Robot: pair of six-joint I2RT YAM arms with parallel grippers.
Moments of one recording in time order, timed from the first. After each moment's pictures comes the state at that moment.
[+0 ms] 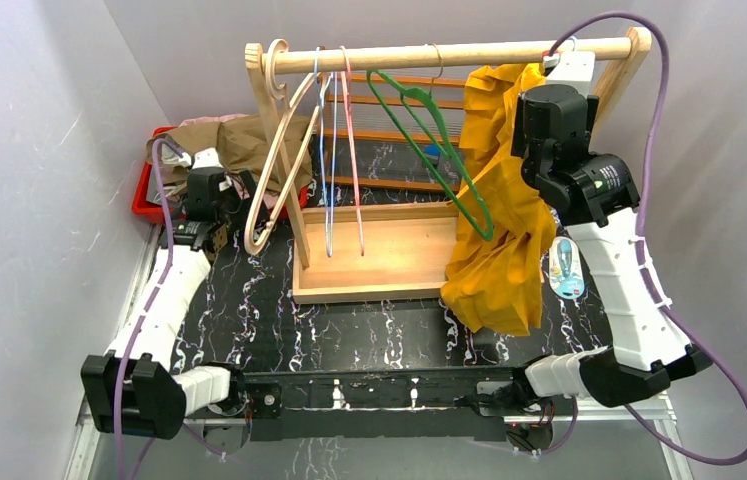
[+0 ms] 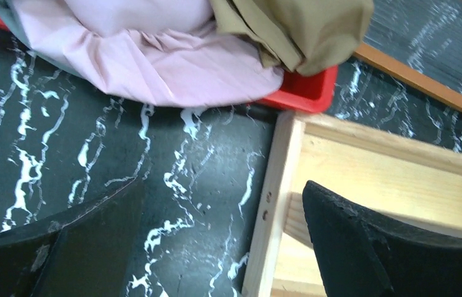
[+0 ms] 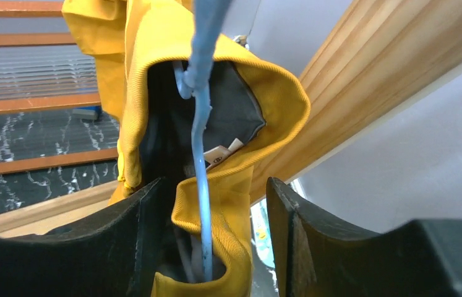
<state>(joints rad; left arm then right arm) -0.11 1.19 1.04 -0.49 -0.21 -0.36 0.50 1.33 1.87 -0.93 0.79 0.10</state>
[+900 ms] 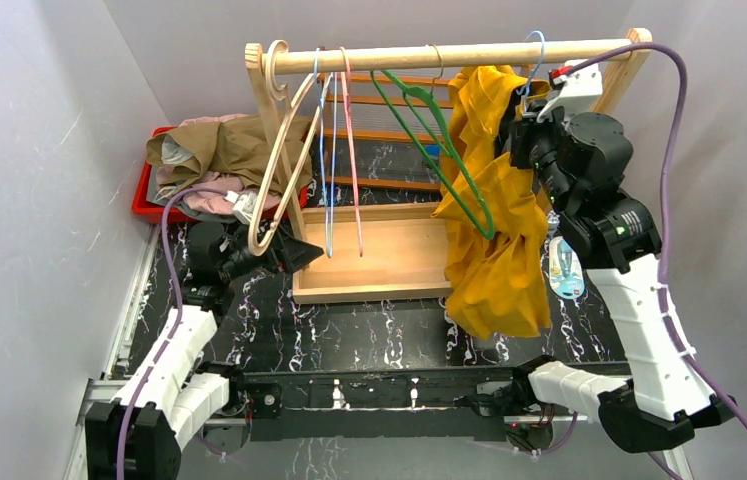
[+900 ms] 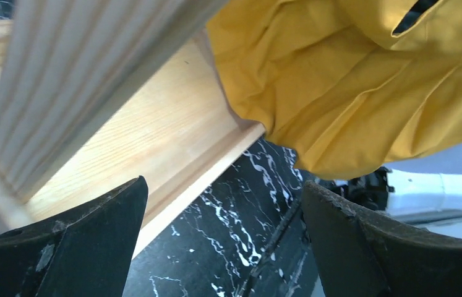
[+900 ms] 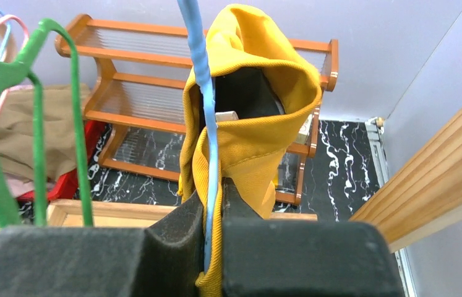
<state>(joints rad) -0.13 0.88 0.52 0.09 0.76 -0.56 0.45 1.12 1.63 -0.60 0.29 0.08</state>
